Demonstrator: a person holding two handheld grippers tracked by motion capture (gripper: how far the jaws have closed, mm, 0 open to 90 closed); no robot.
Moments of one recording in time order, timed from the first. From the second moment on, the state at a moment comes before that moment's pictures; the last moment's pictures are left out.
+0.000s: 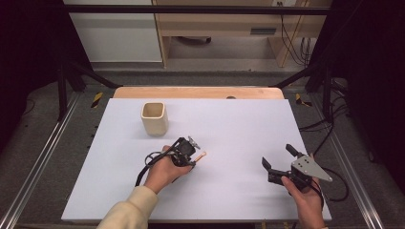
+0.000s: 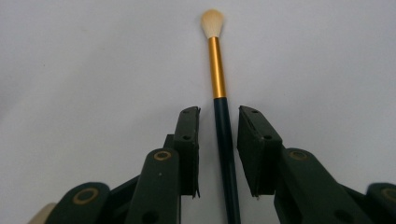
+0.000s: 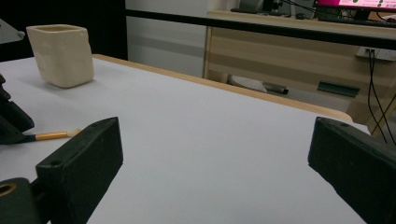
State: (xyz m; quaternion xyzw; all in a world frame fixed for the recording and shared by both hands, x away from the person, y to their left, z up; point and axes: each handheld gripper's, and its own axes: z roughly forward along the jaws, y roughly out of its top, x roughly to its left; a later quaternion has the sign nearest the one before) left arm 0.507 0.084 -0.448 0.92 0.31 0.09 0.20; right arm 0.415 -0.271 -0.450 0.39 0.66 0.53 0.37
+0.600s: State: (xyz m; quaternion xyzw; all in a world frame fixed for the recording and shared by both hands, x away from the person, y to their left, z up) left arm 0.508 0.079 -0.450 0.93 0.31 0.08 0.19; right arm 0.415 -0.271 -0.450 0.39 0.66 0.53 0.37
